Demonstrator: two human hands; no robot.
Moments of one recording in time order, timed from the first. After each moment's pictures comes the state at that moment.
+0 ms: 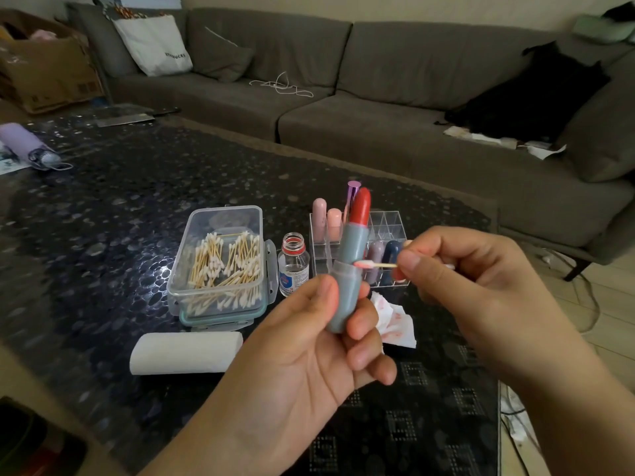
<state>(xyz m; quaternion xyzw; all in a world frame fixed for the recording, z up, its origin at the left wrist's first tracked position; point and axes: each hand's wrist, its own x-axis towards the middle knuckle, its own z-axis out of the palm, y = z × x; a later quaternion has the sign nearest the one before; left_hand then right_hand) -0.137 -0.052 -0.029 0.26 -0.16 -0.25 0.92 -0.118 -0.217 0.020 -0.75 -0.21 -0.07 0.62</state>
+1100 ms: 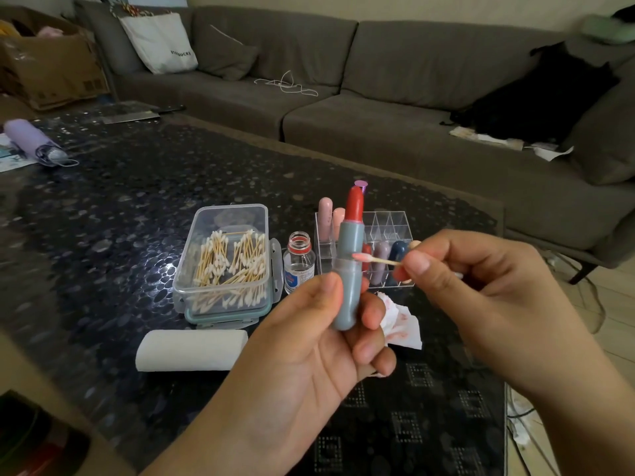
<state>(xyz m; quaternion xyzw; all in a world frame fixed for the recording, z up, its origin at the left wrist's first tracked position) -0.138 -0.051 -0.027 0.27 -0.15 -0.21 0.93 -0.123 -0.215 0.021 -0.79 -0.24 -0.12 0.55</state>
